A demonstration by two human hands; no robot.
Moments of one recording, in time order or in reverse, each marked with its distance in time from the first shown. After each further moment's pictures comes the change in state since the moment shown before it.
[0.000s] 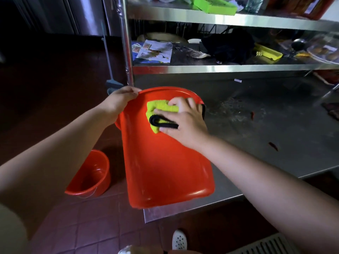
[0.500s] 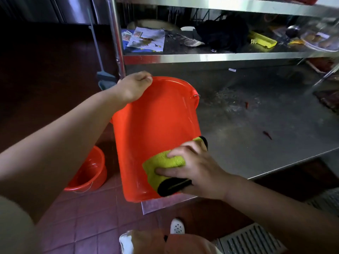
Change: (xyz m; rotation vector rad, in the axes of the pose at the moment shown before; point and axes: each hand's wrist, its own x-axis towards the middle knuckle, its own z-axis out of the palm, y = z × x) left_hand 0.017 0.016 0.040 0.487 -0.015 0.105; right_hand -0.117 -0.020 -0.015 0.113 -0.148 -0.330
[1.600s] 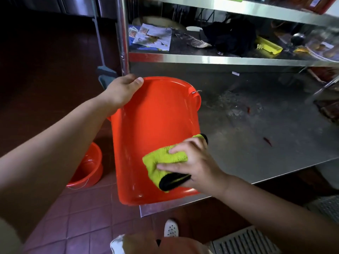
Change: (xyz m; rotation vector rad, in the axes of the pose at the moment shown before) left_hand -0.010 -0.033 -0.020 -0.235 0.029 -0.047; right_hand 0.022 0.014 0.018 0.062 0.170 -0.017
